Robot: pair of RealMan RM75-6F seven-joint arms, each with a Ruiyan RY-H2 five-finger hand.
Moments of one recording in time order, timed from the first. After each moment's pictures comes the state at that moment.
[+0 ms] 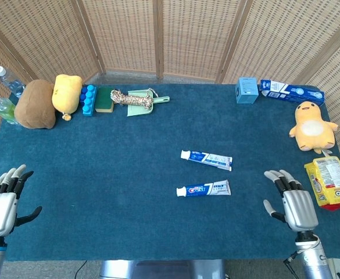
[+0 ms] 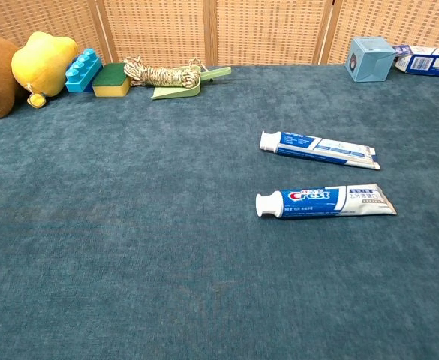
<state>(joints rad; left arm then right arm) -0.05 -1.15 -0.04 -1.90 1.42 1.48 0.25 0.13 -1.27 0.06 -1.70 -1.54 1.44 -0.09</state>
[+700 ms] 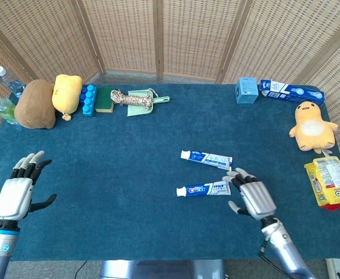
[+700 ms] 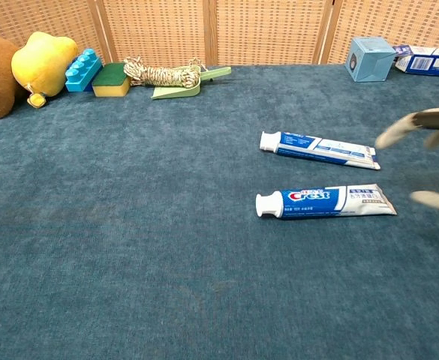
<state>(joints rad) -0.15 -1.15 -0.10 -1.93 1.40 1.40 0.25 0.33 -1.36 0.09 -1.73 -1.44 1.14 -0.22</state>
